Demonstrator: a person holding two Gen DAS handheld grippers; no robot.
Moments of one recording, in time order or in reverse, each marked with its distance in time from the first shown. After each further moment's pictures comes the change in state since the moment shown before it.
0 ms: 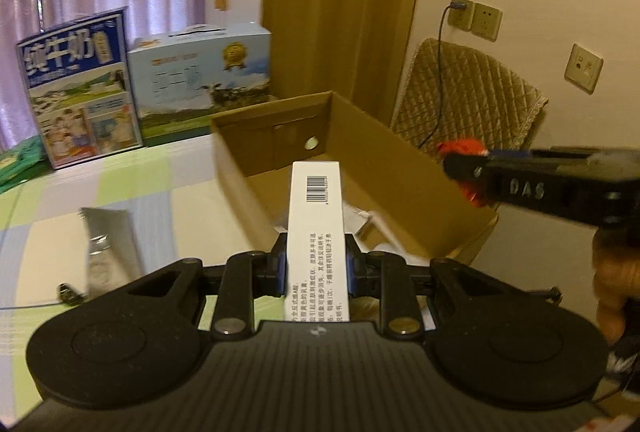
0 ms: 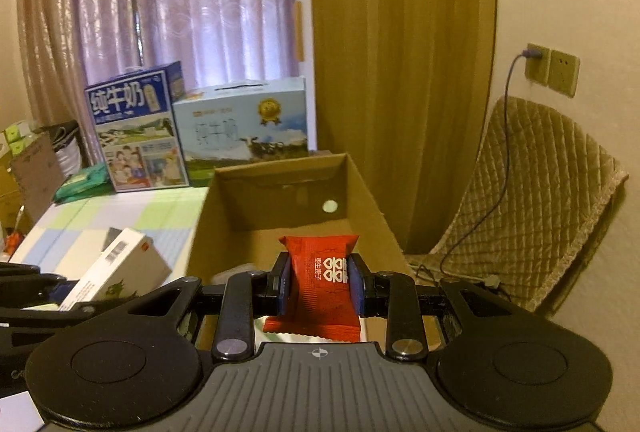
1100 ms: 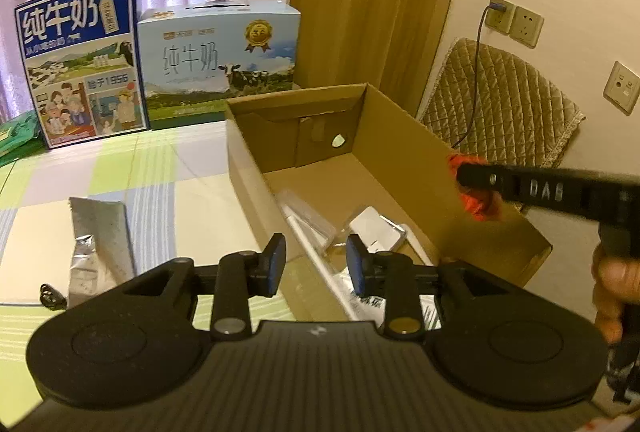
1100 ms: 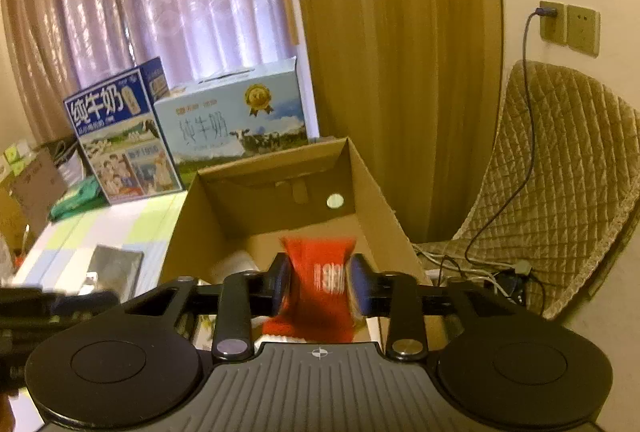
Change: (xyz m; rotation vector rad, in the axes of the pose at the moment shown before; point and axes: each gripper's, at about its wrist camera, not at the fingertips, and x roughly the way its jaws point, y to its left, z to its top) left arm 0.050 0.035 0.006 -0.077 0.025 0.036; right arm 0.070 -0.026 0.014 0.094 0.036 0.054
